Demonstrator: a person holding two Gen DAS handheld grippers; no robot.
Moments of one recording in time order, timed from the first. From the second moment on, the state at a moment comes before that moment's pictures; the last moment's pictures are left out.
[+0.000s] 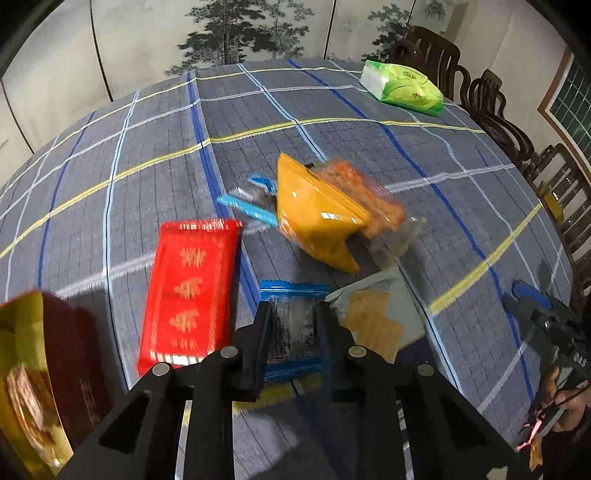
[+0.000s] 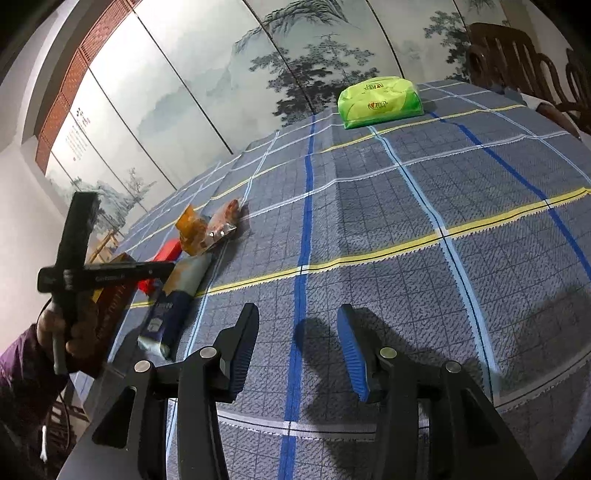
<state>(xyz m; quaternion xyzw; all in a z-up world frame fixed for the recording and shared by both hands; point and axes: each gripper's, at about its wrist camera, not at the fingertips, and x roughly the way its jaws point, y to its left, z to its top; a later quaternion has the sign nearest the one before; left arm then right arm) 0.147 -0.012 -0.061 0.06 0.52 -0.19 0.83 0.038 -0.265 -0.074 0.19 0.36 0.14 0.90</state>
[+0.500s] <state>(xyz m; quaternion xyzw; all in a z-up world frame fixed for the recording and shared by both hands) 0.104 0.010 -0.065 0.05 0.52 -0.17 0.83 0.041 -0.262 -0.073 0.17 0.36 0.14 0.90</state>
